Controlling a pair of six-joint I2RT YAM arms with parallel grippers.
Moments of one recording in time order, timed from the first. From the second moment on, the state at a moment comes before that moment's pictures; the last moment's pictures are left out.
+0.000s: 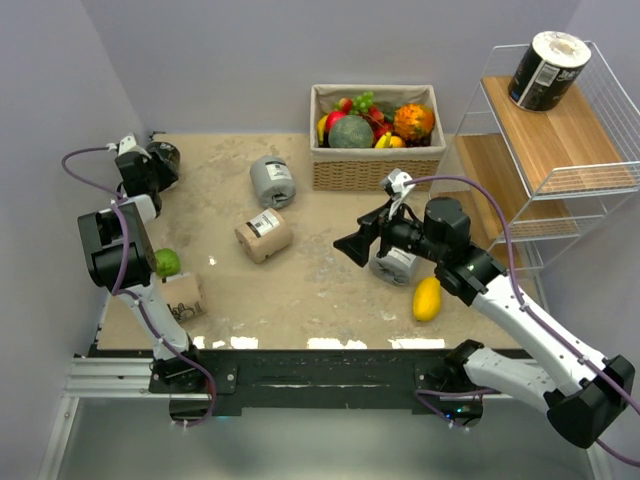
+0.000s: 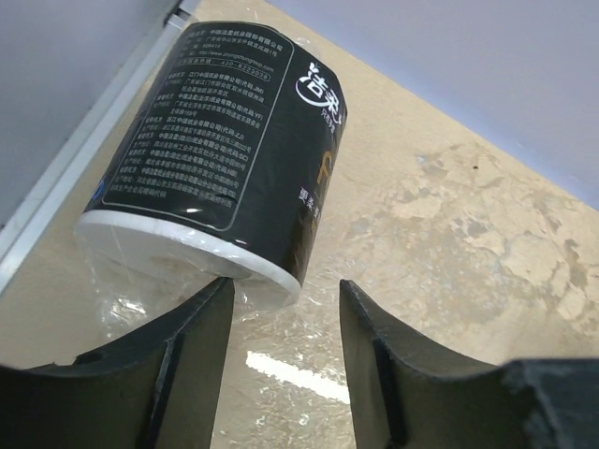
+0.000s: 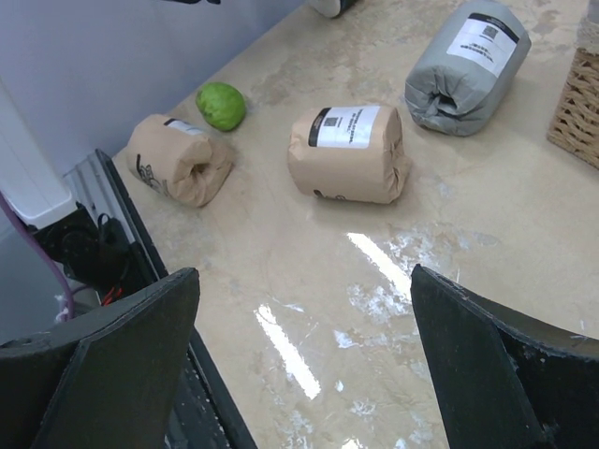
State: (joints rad) left arm 0.33 2.00 1.23 0.38 0.12 -0.36; right arm 0.61 0.97 0.90 -0.12 -0.37 0.26
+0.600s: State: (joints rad) left arm 0.33 1.90 1.12 0.39 0.05 -0.41; right arm 0.61 0.94 0.89 -0.12 -0.35 0.25
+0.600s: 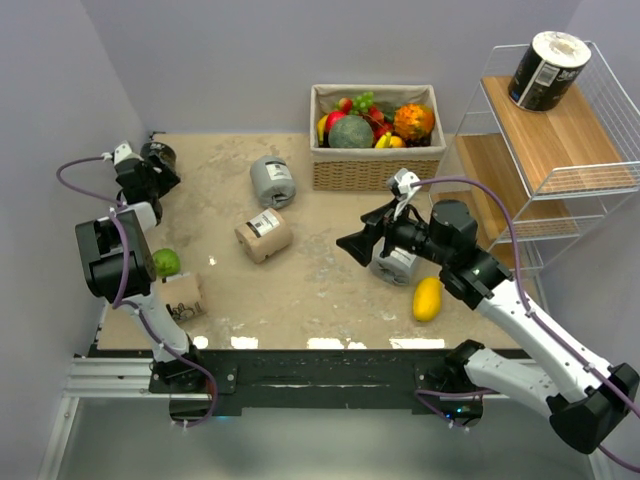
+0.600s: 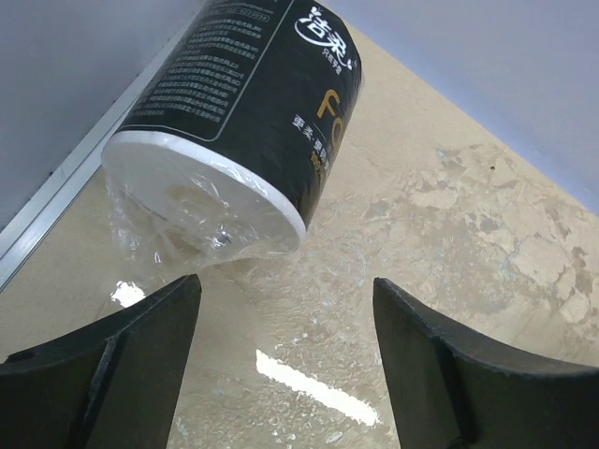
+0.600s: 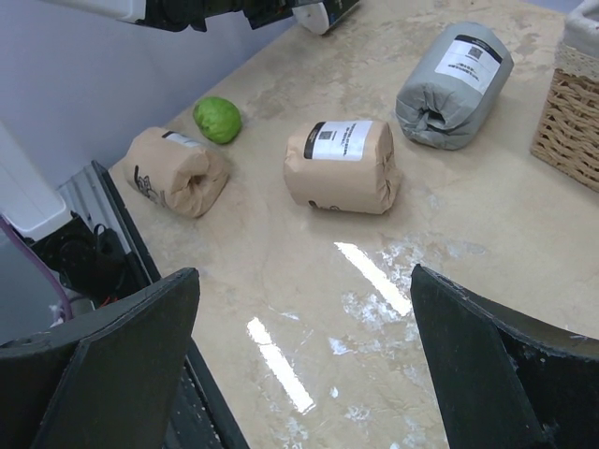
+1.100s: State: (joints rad) left arm 0.33 1.96 1.14 0.46 -0.01 -0.46; right arm 0.61 0.87 0.86 -0.05 -0.35 0.29
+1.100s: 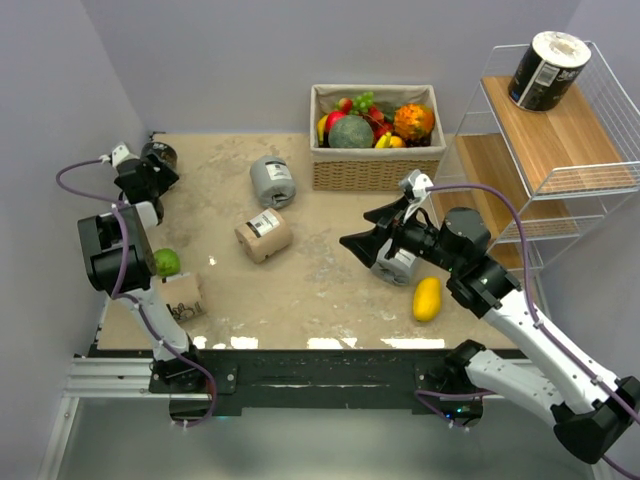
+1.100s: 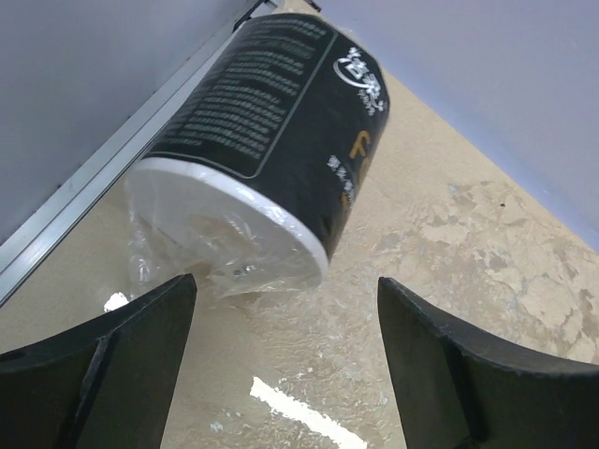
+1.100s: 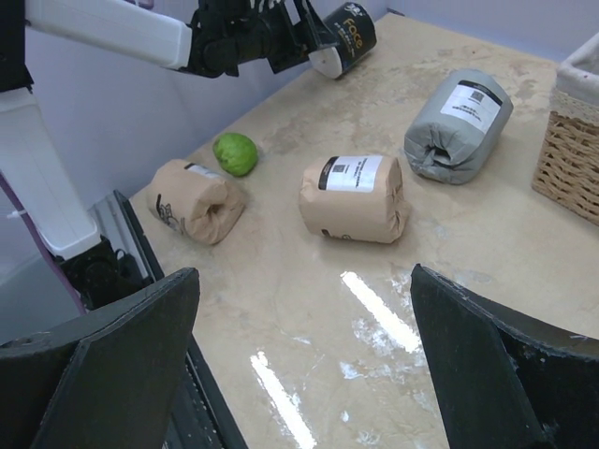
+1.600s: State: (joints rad) left arm 0.33 2.03 1.16 0.53 -0.01 -0.49; right arm 0.61 0.88 0.86 0.00 -0.30 0.33
